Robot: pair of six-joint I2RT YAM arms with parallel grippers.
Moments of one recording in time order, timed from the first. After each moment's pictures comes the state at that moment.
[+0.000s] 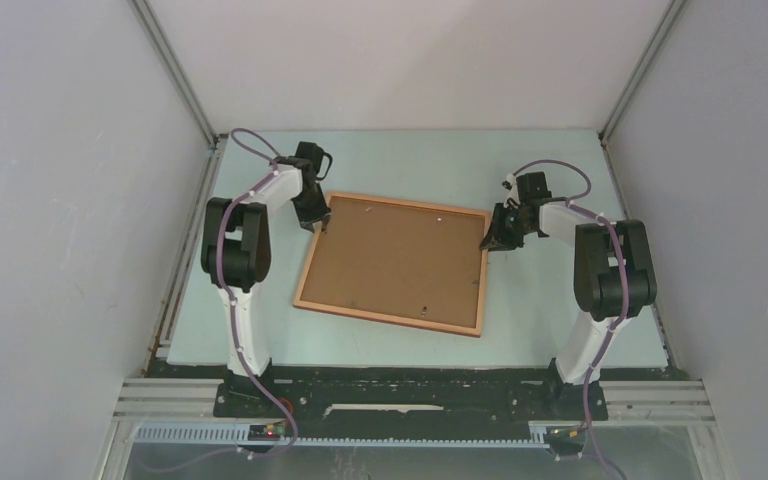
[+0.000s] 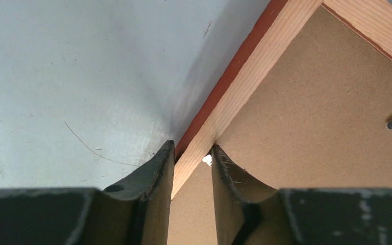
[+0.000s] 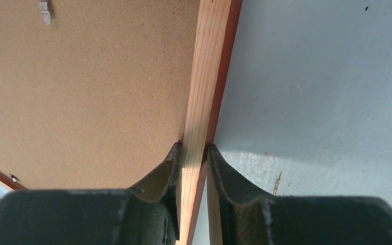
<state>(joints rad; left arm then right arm) -0.19 2.11 1.63 -0.81 -0.10 -0.52 0.10 1.84 1.11 -0.37 -0.37 0.29</state>
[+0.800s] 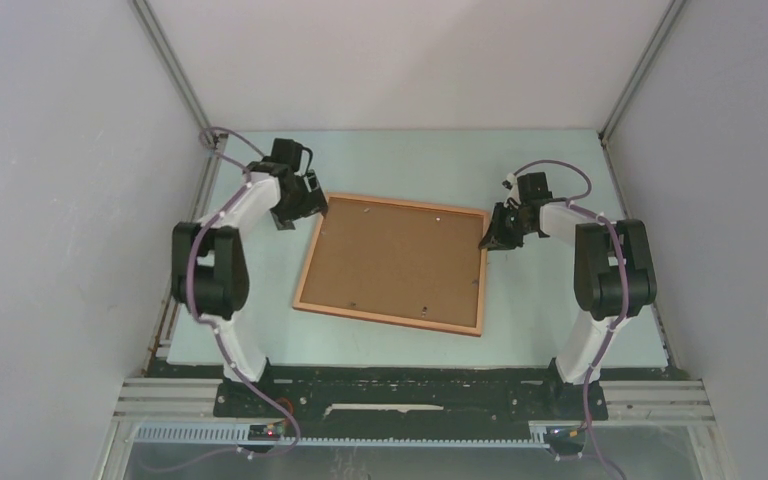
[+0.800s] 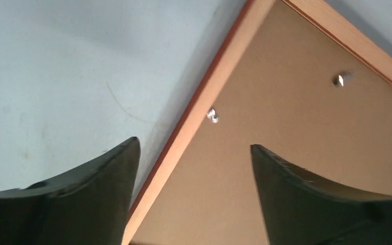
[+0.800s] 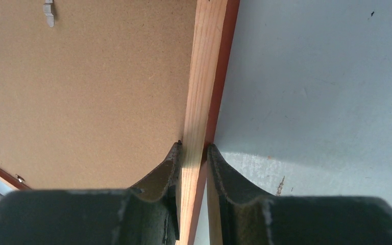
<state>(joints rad) -0.15 1.92 1.50 -0.75 -0.08 -0.53 0.09 1.85 1.10 -0.35 -0.38 0.29</state>
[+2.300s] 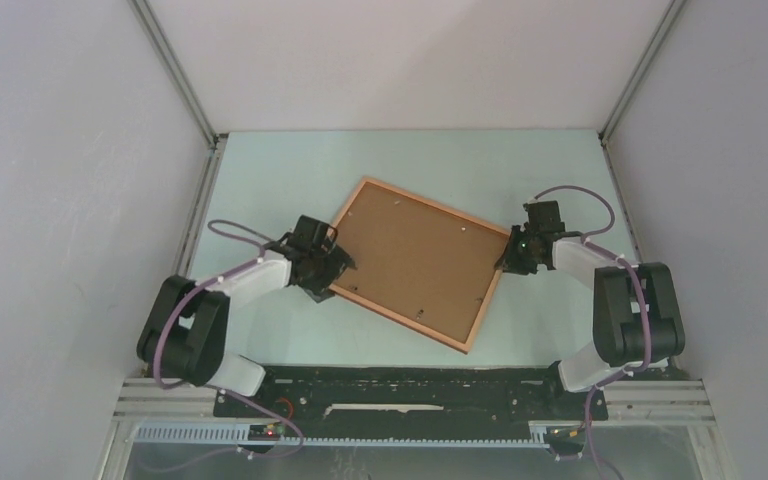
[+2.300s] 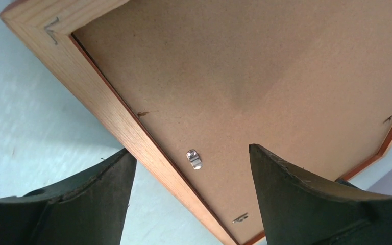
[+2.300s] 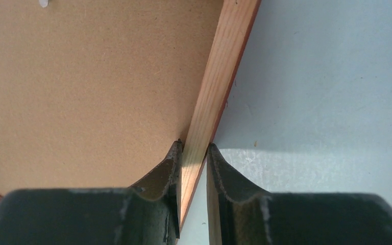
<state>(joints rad) -0.41 1.41 0.70 -0.38 0.00 -1.26 0.09 1.55 0.78 -0.27 -0.20 0.41</state>
